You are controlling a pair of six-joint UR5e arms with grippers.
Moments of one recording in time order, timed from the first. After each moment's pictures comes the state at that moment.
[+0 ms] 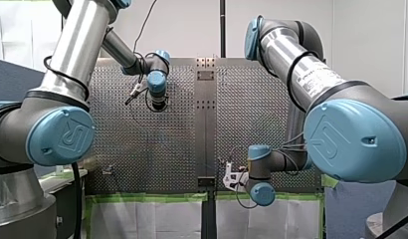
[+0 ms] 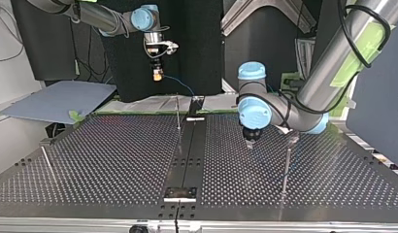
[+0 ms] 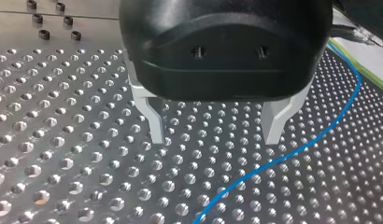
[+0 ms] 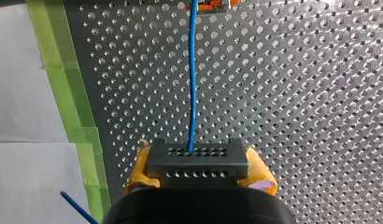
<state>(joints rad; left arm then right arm) -0.27 -1.95 -1.51 -3.16 -1.94 -1.11 2.12 -0.67 2.02 -1.31 1.67 1.67</state>
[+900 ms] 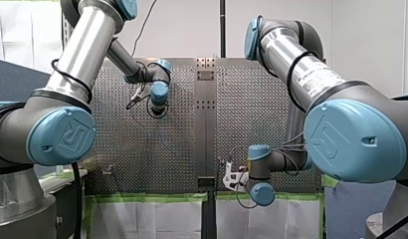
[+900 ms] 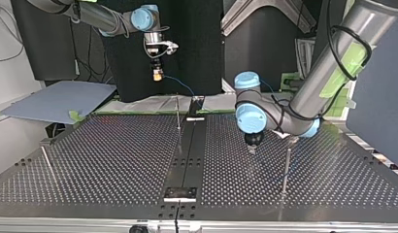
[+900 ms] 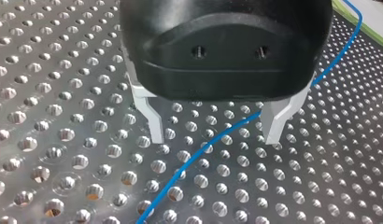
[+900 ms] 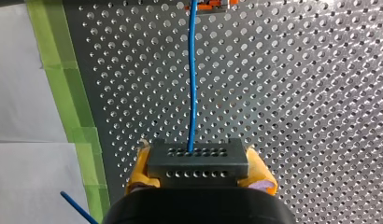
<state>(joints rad) -0.26 -2.04 -1.47 -3.06 -2.01 -1.04 2.12 -0.67 2.01 -1.31 1.67 1.67</state>
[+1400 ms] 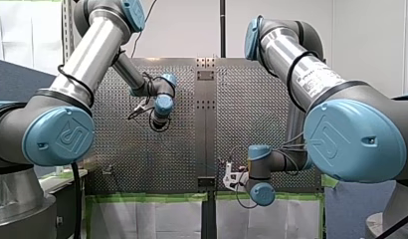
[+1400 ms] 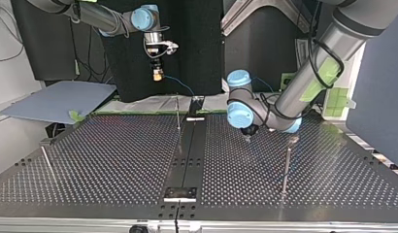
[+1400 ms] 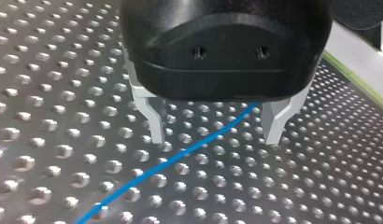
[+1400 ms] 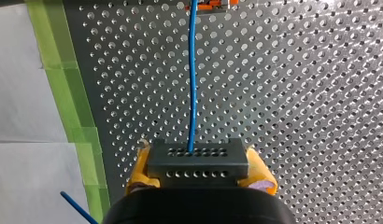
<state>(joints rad) -0.29 -2.15 -1.47 -3.06 -2.08 -0.99 2.13 -0.67 2.02 -1.31 1.67 1.67</state>
